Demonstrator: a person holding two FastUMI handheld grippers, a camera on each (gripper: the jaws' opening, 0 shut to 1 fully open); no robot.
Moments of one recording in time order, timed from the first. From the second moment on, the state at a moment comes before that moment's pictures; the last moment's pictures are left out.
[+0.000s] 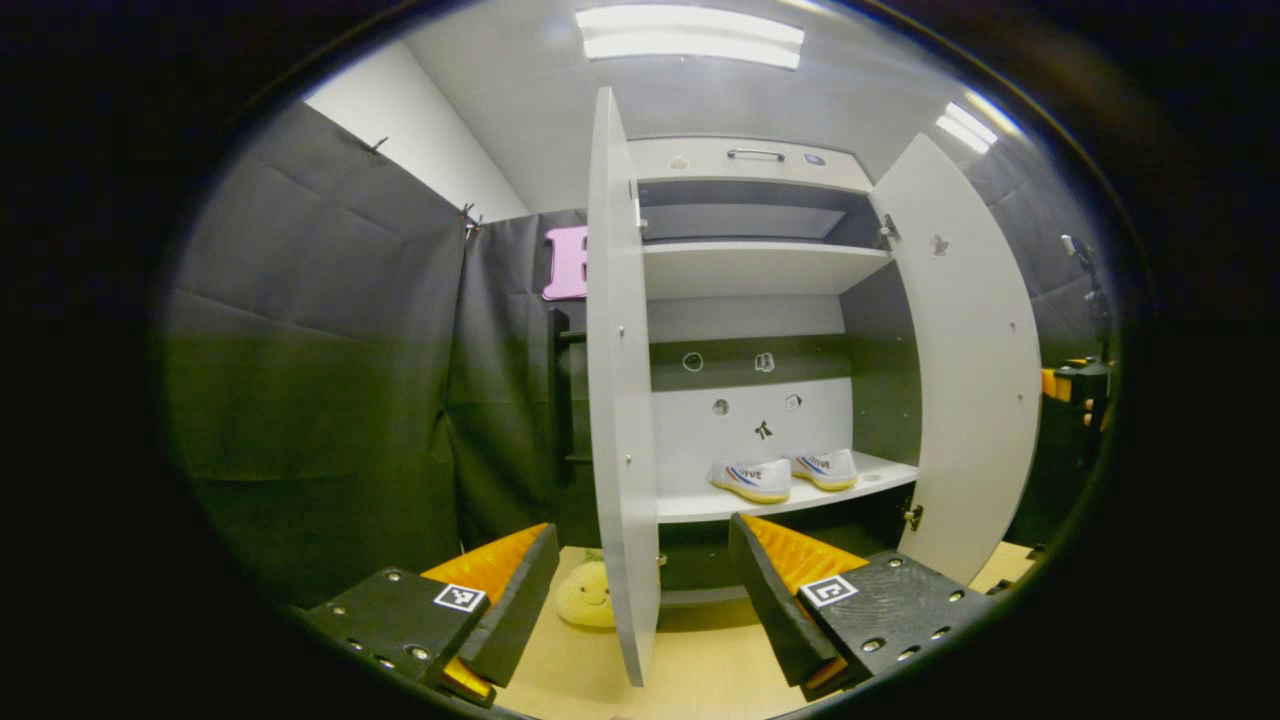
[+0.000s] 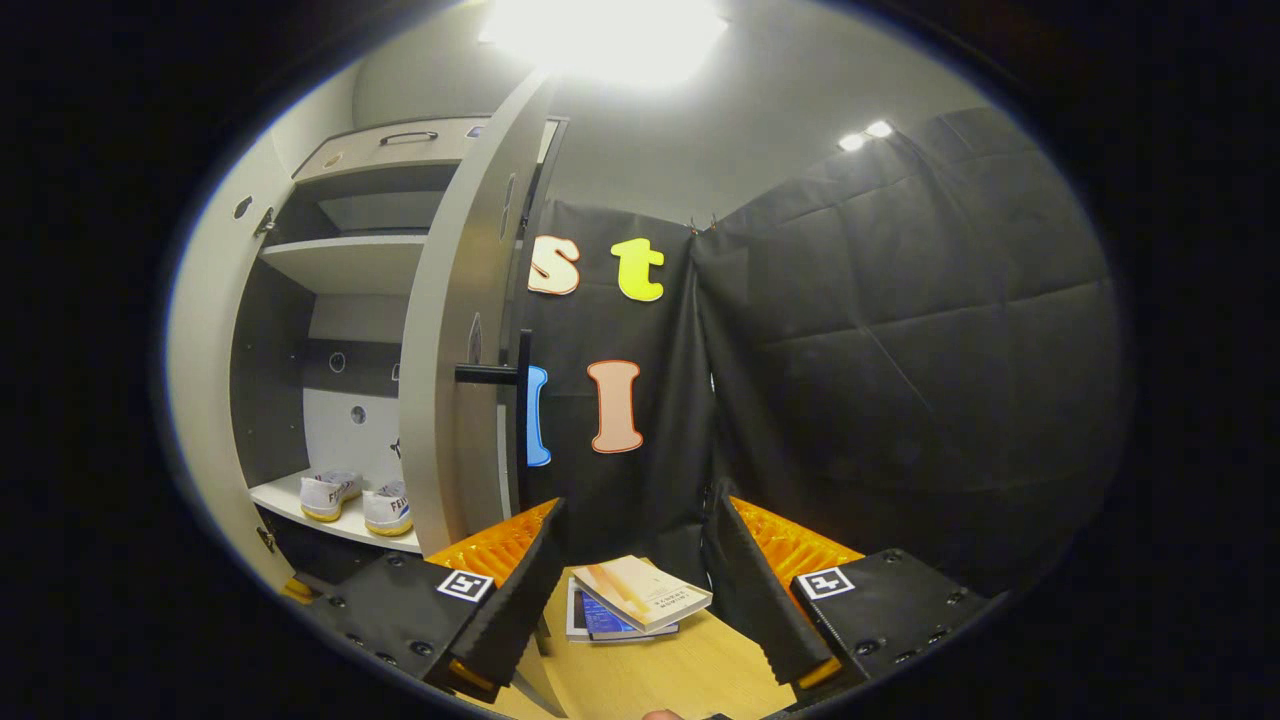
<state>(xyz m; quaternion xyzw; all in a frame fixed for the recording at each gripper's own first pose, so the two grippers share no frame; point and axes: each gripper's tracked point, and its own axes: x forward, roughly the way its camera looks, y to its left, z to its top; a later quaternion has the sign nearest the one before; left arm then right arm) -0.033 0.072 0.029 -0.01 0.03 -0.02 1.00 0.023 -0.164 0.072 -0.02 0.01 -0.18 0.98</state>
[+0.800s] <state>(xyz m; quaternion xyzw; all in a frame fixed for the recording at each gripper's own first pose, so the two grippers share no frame) -0.025 0.113 0.018 -0.02 0.04 -0.01 1.00 0.027 -0.082 0.074 -0.03 0.02 -0.12 0.99</state>
